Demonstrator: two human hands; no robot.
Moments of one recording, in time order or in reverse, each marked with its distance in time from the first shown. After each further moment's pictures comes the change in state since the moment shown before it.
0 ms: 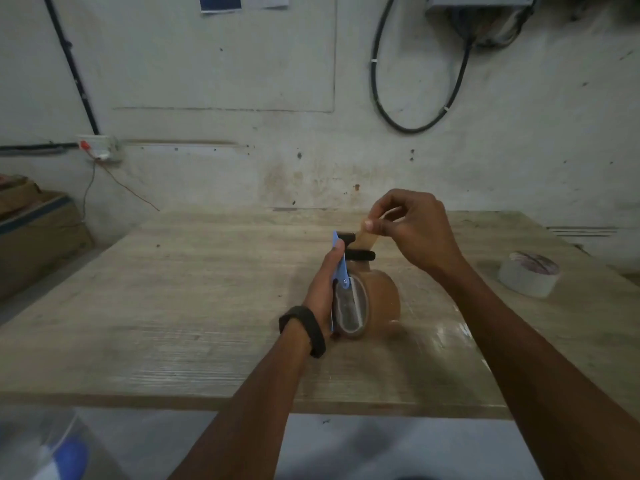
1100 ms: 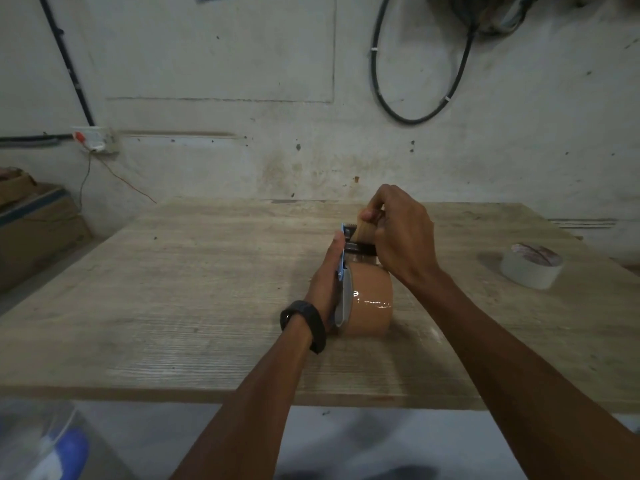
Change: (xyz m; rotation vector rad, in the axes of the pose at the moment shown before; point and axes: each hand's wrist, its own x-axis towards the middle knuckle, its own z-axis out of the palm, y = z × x) left_hand -0.007 0.006 0.011 0.068 0.112 -0.047; right_hand -0.014 -0.002 0.031 -0.245 0.154 -0.152
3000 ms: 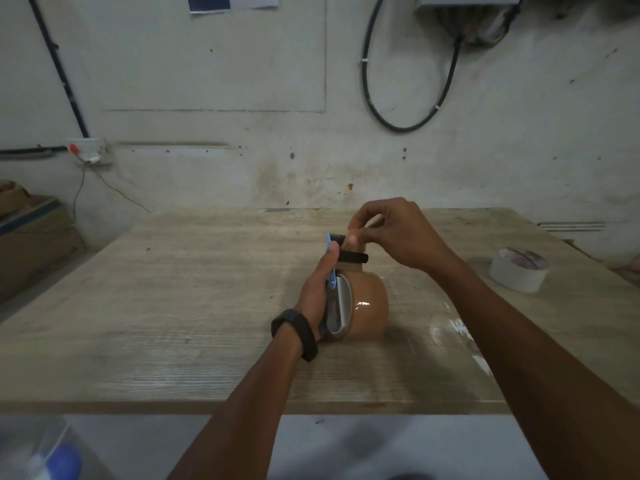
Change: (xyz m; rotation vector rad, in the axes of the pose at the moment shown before) left_hand 0.009 -0.012 -0.008 0.010 -0.057 0.102; right_hand 0.023 0.018 -0.025 0.128 -0.396 0.090
